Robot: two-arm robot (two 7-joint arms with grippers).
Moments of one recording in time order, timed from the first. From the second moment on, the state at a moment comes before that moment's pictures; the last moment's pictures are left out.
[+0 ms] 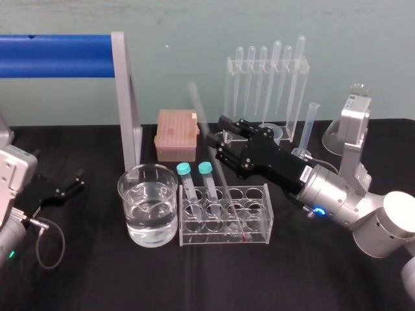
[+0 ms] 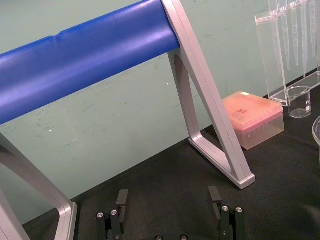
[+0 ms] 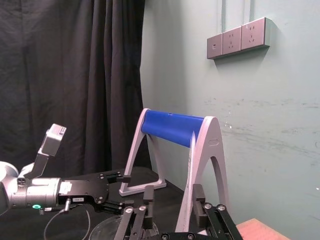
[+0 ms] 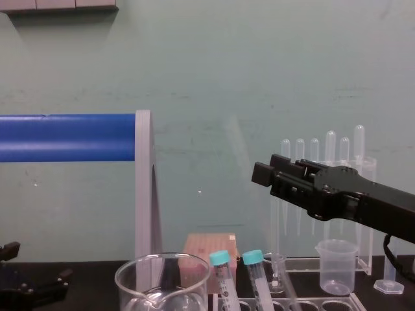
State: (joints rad) left arm -0.20 0.60 0.45 -1.41 -0.25 -0.12 0.03; right arm 0.36 0.41 -0.43 -1.34 0.60 -0.28 0.72
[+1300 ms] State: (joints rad) left arm -0.20 0.60 0.45 -1.41 -0.25 -0.12 0.03; right arm 0.21 0.43 -0.27 -1.38 0.37 0.02 0.15
